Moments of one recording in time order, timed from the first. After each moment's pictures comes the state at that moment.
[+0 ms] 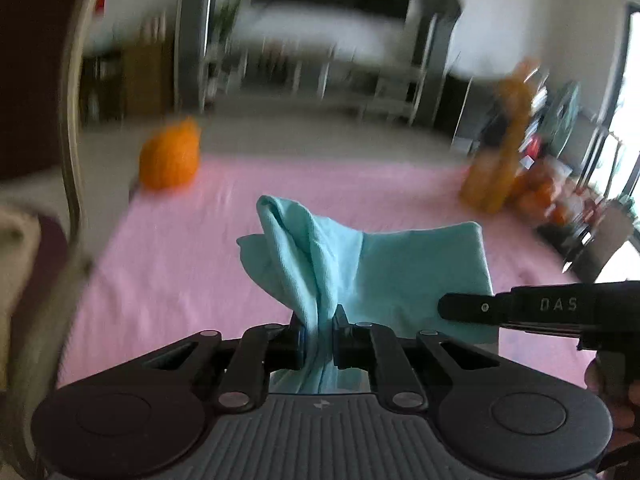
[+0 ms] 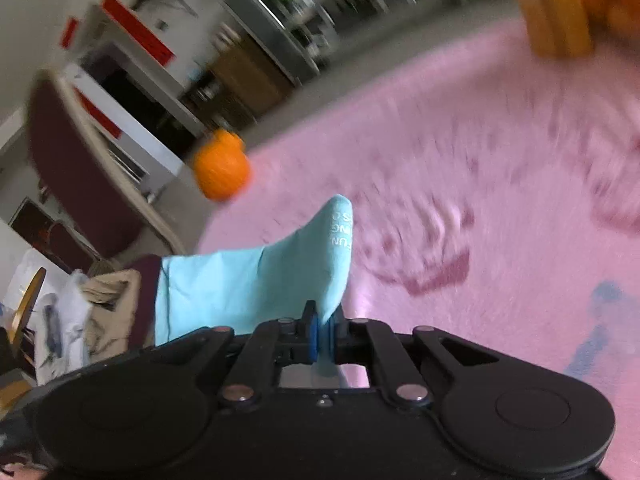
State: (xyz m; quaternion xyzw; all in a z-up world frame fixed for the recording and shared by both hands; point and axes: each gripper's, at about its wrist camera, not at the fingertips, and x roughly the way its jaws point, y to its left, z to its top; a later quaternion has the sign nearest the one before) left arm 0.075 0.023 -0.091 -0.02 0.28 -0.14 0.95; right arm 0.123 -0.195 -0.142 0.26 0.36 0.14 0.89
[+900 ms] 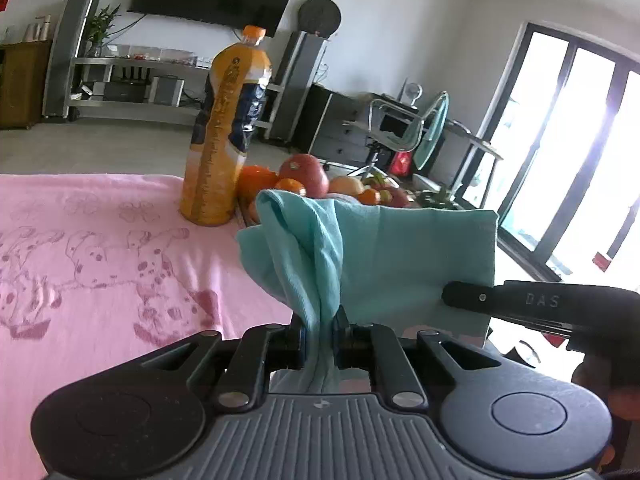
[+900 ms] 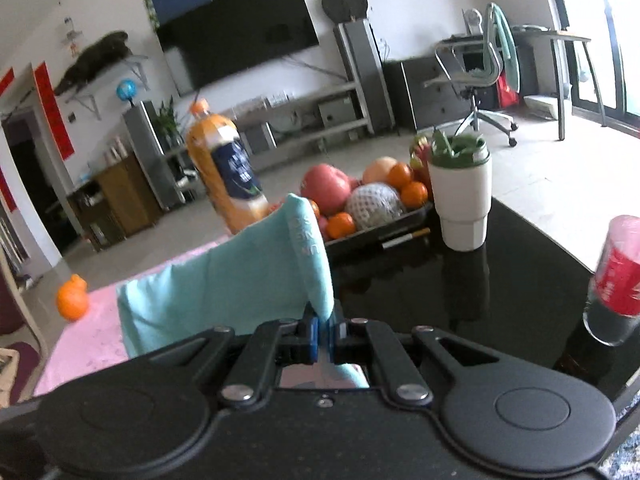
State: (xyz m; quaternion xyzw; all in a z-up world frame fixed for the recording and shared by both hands) left arm 0.069 -0.266 -0.113 -0.07 0.29 -0.30 0.91; right arm -0.005 -0.466 -0.086 0.19 0.26 -0.09 0.94
